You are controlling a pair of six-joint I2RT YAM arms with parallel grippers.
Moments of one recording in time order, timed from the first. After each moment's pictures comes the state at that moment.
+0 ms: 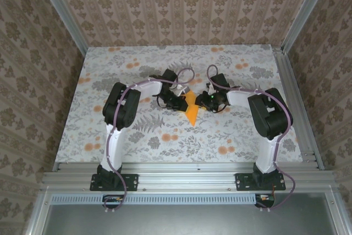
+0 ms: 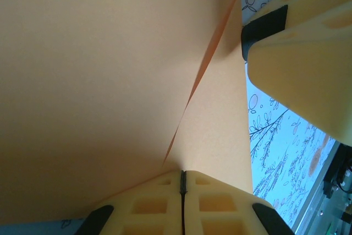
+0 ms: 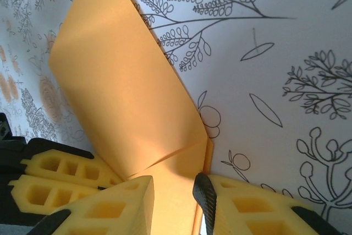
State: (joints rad) left arm -0.56 2.22 1.54 -0.70 0.73 -0.11; right arm 0.34 1.93 1.09 -0.19 -0.47 0.71
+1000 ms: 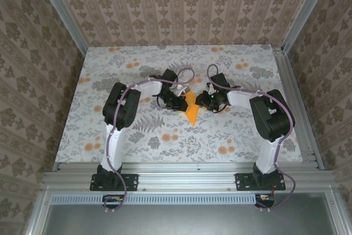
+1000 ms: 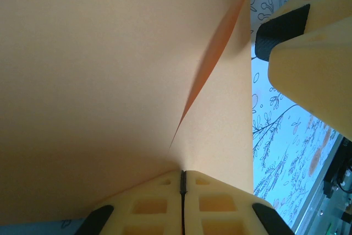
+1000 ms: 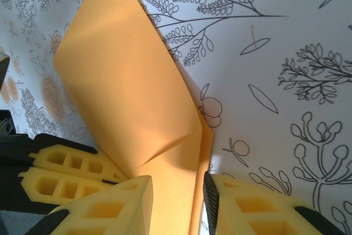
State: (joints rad) left arm -0.56 2.22 1.54 -0.70 0.73 -0.11; right arm 0.34 1.89 1.08 -0.22 -0.43 0.71
